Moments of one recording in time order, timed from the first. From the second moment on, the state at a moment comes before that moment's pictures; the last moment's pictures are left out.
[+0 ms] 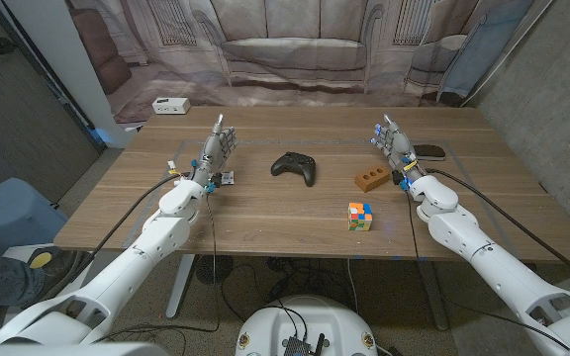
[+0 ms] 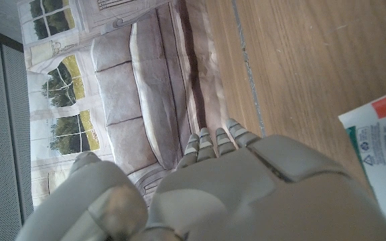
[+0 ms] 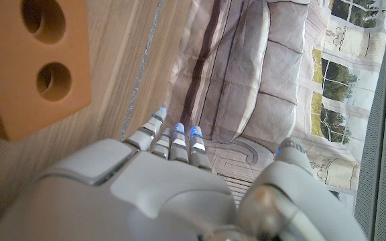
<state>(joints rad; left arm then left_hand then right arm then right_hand) 0.85 0.50 0.35 -1.29 -0.70 -0.31 -0.09 0.23 -0.01 0.00 0.08 0.24 0.03 0.08 0.19 0.17 0.04 0.07 0.21 0.19 -0.03 0.07 0.19 0.17 -0.01 0.01 0.21 0.17 -0.84 -0.53 -0.37 -1.33 0.63 0.27 0.01 0.24 0.00 0.18 -0.12 0.19 0.15 0.10 0.19 0.18 0.12 0.13 0.20 0.18 -0.03 0.05 0.21 0.20 0.17 -0.04 0.21 0.17</state>
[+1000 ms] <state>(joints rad) 0.92 0.53 0.29 -1.33 -0.74 -0.41 -0.14 0.25 0.01 0.00 0.08 0.23 0.10 0.07 0.20 0.17 0.10 0.06 0.23 0.19 0.04 0.06 0.20 0.17 0.02 0.03 0.21 0.17 -0.87 -0.54 -0.38 -1.41 0.60 0.26 -0.04 0.24 0.00 0.18 -0.12 0.19 0.15 0.09 0.19 0.18 0.12 0.13 0.20 0.18 -0.03 0.05 0.21 0.20 0.17 -0.04 0.21 0.17</state>
